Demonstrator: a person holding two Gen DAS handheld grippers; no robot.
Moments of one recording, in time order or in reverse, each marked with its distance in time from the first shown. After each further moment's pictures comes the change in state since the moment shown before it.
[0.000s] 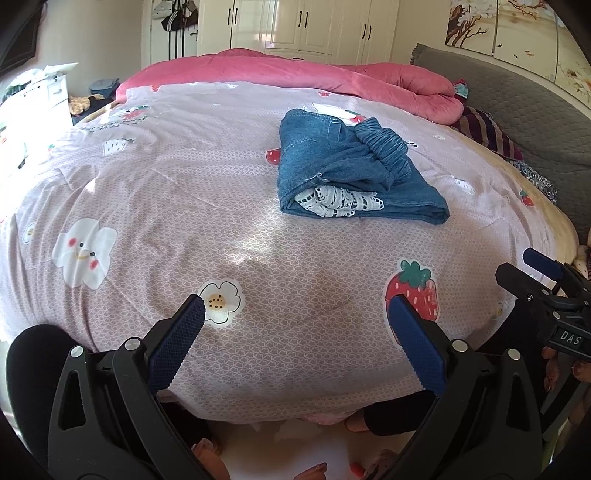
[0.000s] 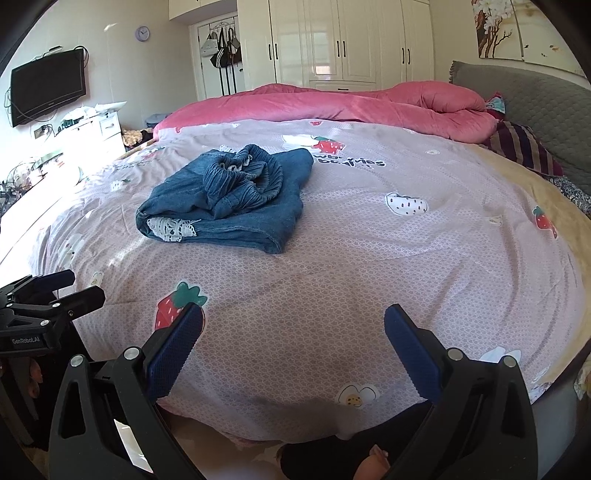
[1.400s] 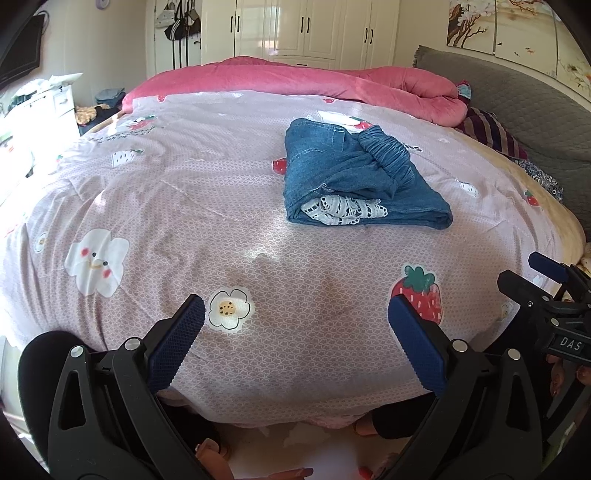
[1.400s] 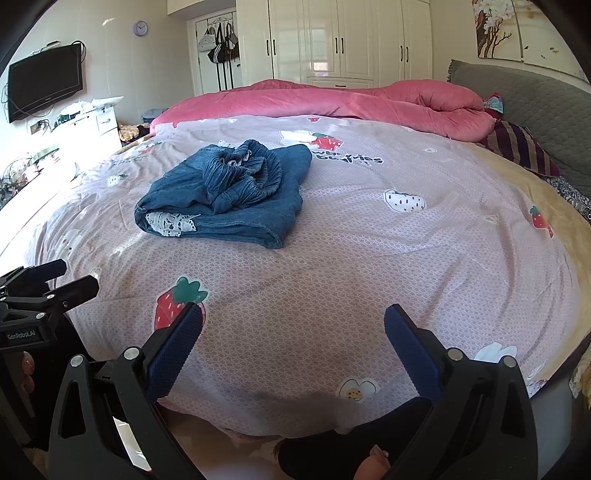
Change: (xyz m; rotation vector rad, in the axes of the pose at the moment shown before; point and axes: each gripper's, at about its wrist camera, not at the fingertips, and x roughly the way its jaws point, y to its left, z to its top) left arm -0.008 -0.003 0.003 0.020 -0.024 0.039; right arm -0.001 0.005 -0.001 -0.006 0.018 -0.023
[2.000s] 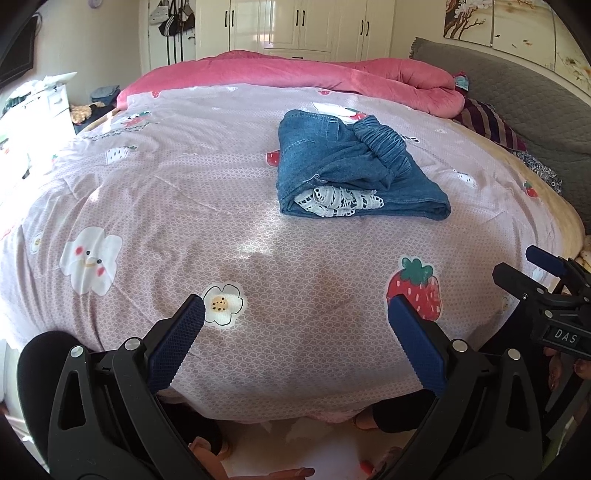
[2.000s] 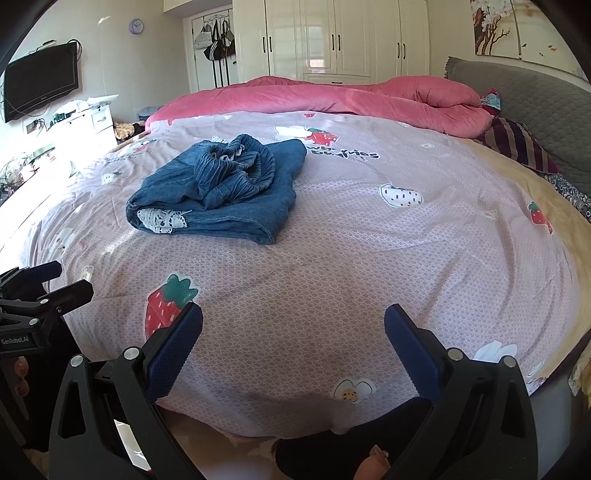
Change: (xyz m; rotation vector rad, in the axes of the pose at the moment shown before) left arm 0.006 -0.004 -0.001 0.017 0.034 -0.006; right arm 0.007 -0.003 -0.002 0.011 0.016 -0.017
